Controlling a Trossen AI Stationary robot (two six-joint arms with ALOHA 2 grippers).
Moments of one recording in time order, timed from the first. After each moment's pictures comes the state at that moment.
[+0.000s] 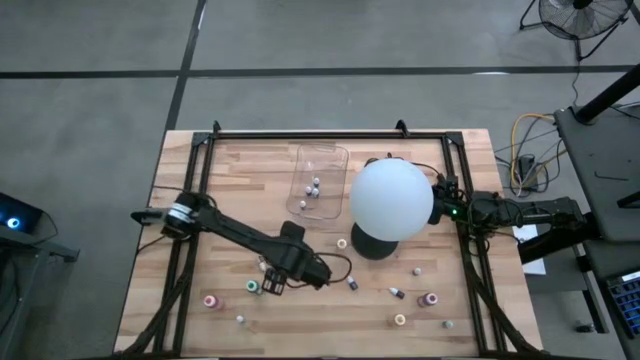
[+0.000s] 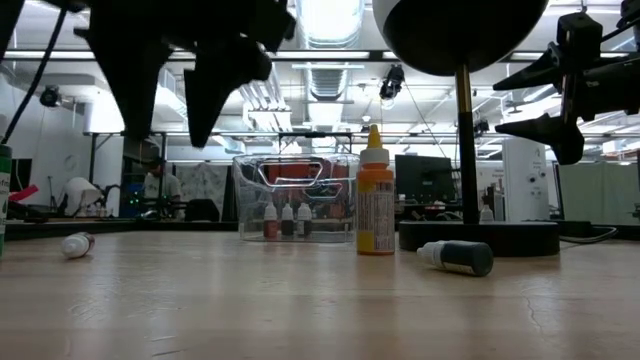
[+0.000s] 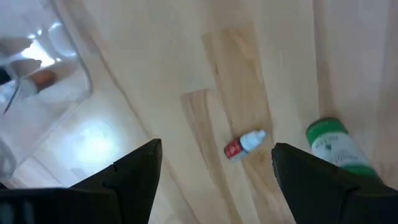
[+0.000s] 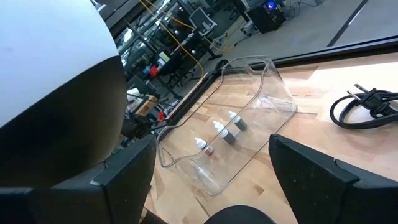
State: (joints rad) left arm -0.38 2.02 1.77 -1.49 -0.16 -0.09; right arm 0.08 0.05 0.05 -0.06 0.49 0.81
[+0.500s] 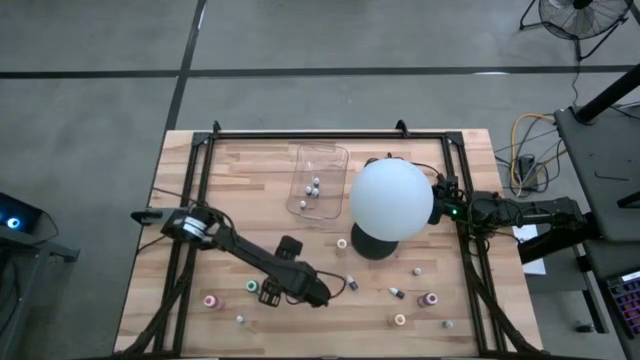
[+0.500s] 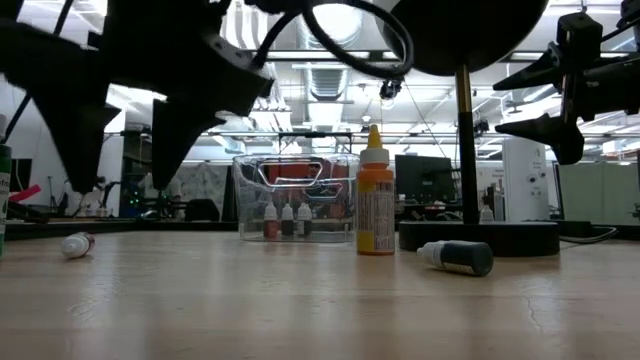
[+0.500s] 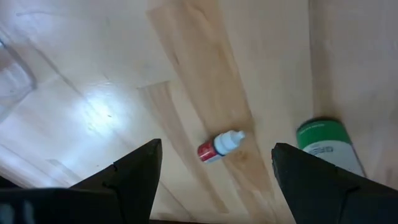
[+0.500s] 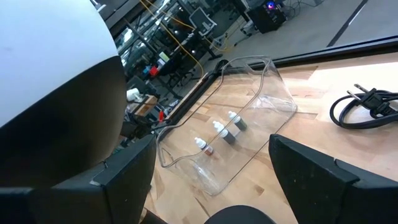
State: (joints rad) left arm -0.45 2.16 1.78 -1.54 -0.14 -0.16; right arm 0.08 0.05 0.05 -0.06 0.49 0.81
